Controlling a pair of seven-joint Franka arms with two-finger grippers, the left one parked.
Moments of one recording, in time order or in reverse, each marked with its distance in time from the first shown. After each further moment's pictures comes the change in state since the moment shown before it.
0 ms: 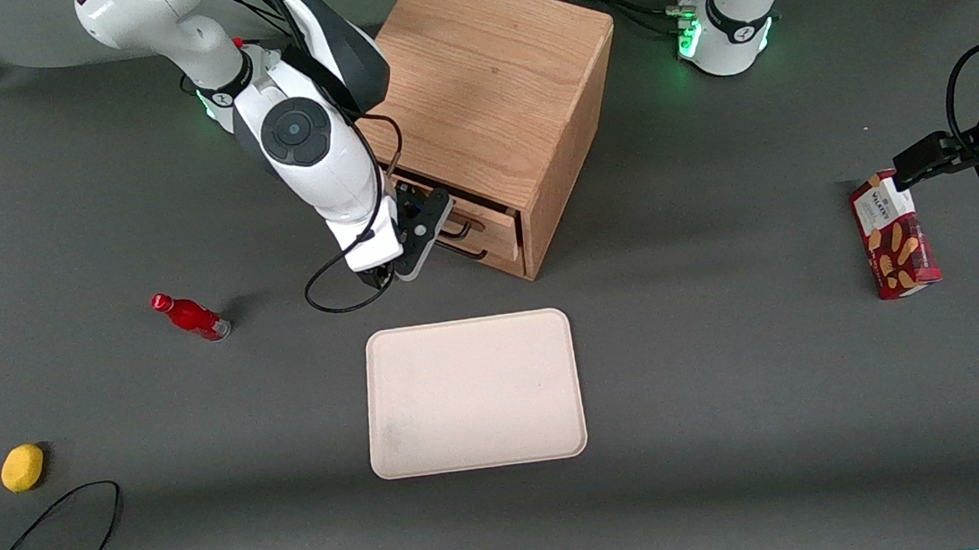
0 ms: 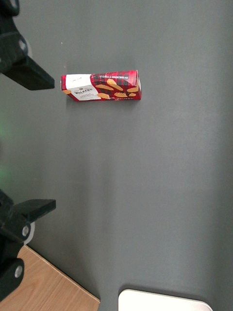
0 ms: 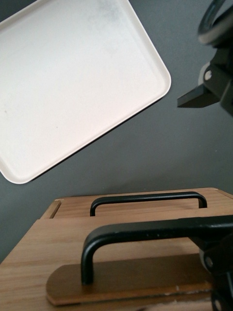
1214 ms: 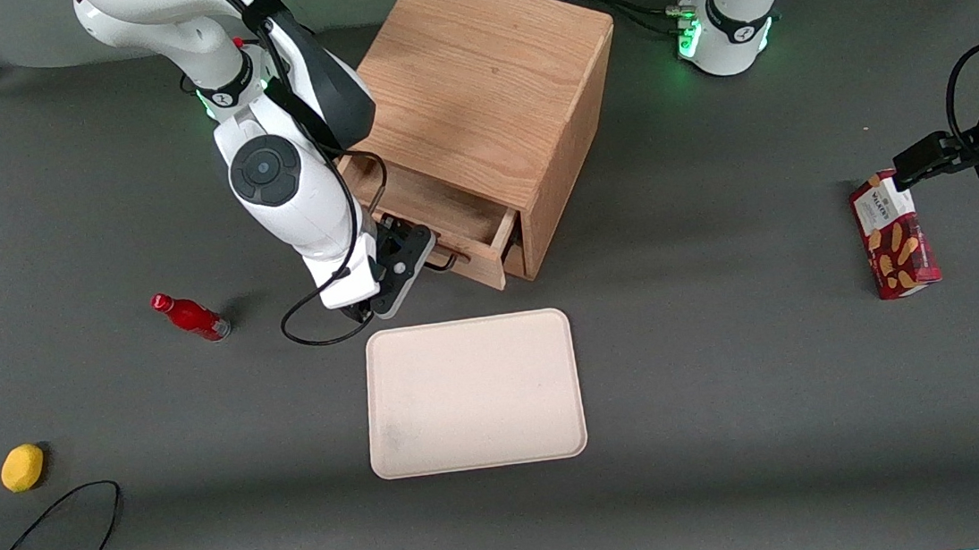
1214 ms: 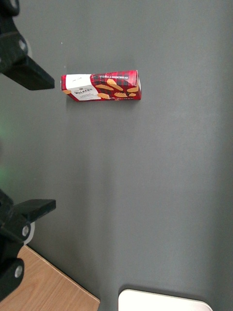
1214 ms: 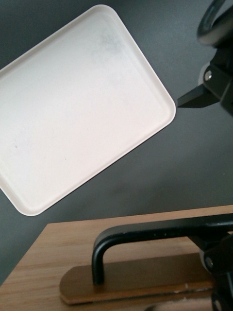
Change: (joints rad) arm -0.066 0.064 -0.003 0.086 -0.001 0.008 -0.027
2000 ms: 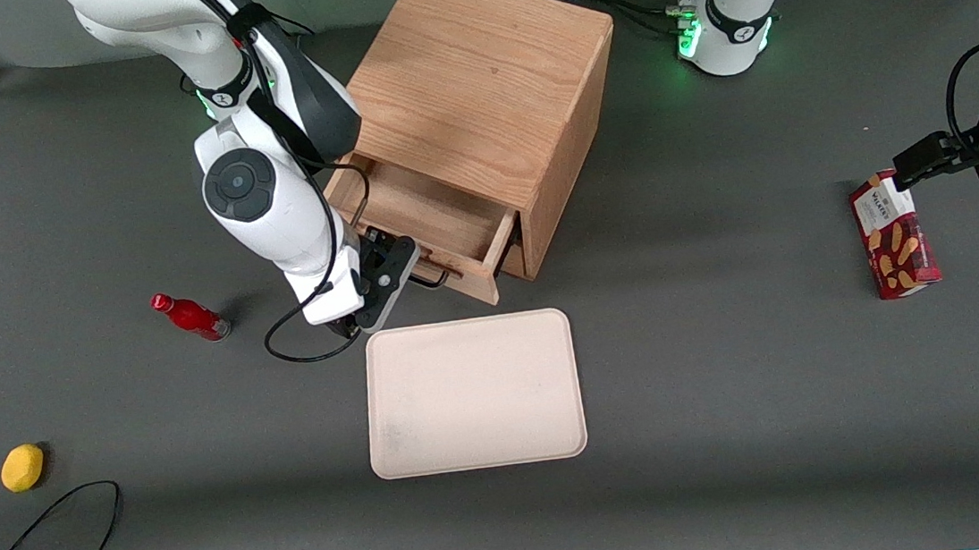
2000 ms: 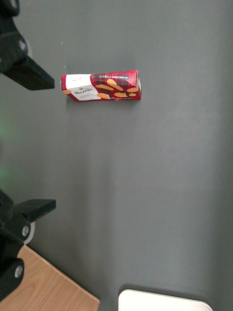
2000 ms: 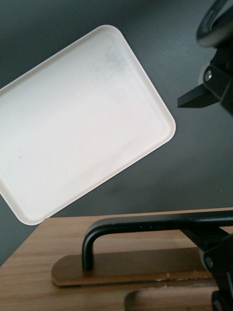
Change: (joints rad) arm -0.040 0.008 -0.002 0.027 0.000 -0.008 -0.081
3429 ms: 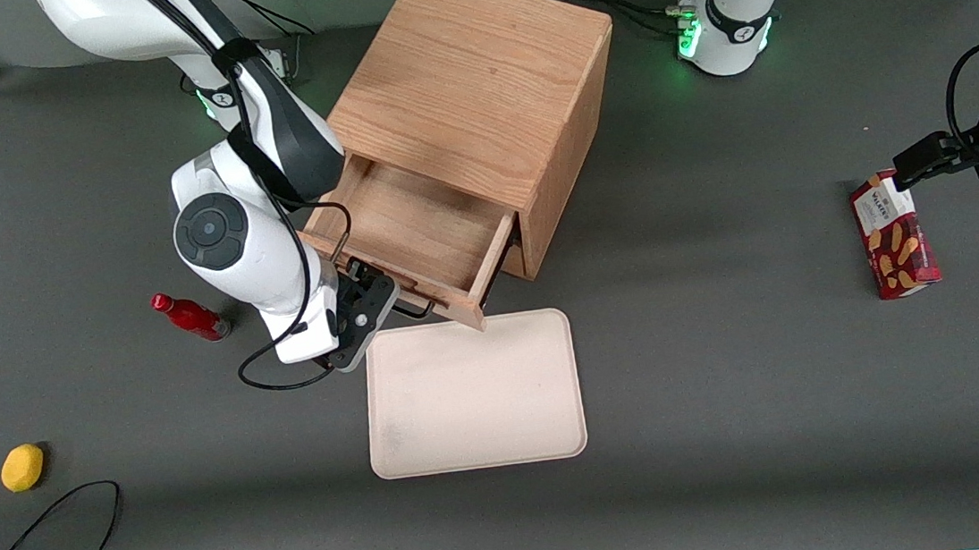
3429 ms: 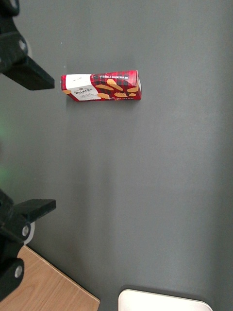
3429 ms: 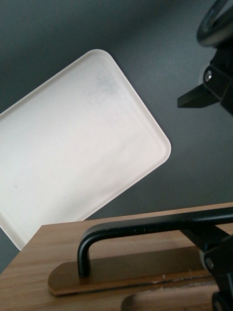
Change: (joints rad) arm -0.052 0.081 -0.013 0.122 0.000 -0.061 -0.006
